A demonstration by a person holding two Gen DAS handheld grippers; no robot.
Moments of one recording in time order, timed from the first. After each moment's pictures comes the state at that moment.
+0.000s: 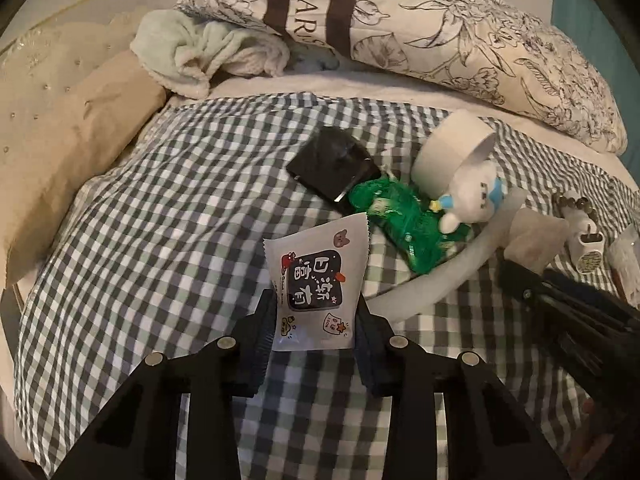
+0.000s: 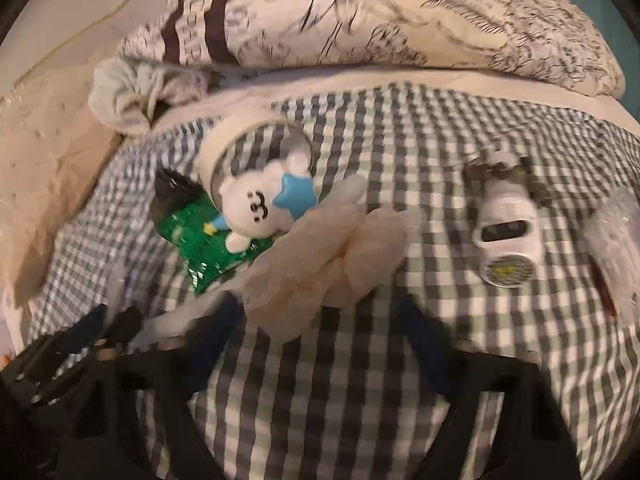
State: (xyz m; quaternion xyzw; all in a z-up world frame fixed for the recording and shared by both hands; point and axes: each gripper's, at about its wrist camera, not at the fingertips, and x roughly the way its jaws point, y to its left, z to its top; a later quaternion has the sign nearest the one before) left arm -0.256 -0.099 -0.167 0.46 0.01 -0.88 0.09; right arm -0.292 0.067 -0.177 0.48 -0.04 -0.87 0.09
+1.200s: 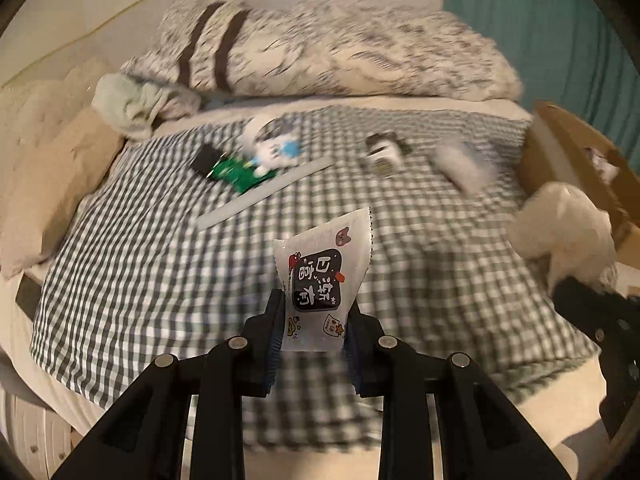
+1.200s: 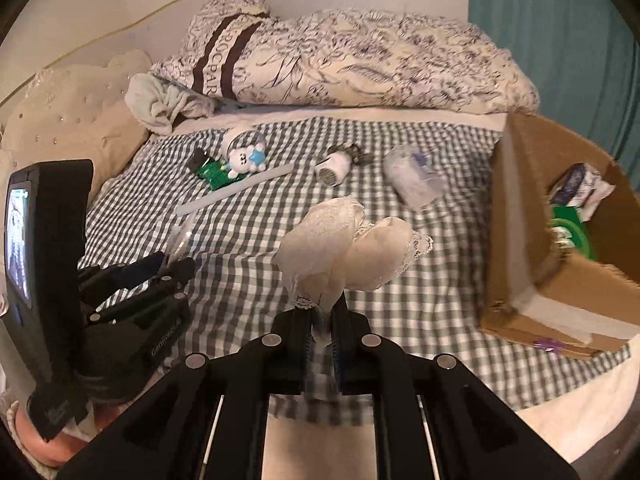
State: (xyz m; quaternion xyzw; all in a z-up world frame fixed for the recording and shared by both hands) left arm -0.082 0.046 -0.084 0.43 -0.05 -0.90 -0.03; right arm -0.045 0.189 -0.051 0.42 -0.01 -0.91 0.06
